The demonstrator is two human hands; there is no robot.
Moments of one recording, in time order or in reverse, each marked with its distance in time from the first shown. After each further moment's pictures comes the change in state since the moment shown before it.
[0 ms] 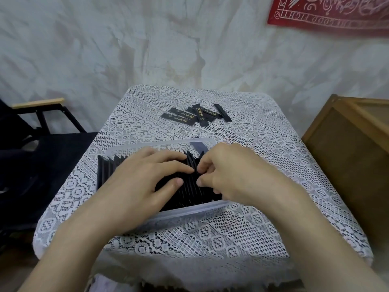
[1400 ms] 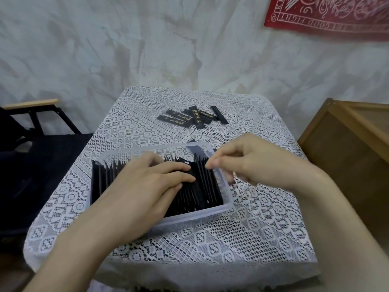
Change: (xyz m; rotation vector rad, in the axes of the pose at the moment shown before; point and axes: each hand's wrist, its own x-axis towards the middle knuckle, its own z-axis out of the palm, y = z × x) left_hand 0.006 0.012 0.004 0.109 -0.059 -0.017; right_hand 0.005 0.047 -0.034 0.443 -0.104 -0.177
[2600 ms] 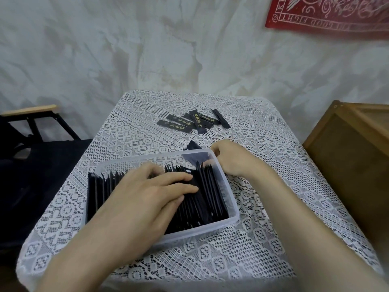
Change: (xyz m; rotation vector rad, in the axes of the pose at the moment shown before) left_hand -0.002 -0.002 0.001 -0.063 0.032 -0.010; right_hand 0.112 0.075 0.021 -0.222 0.183 0.190
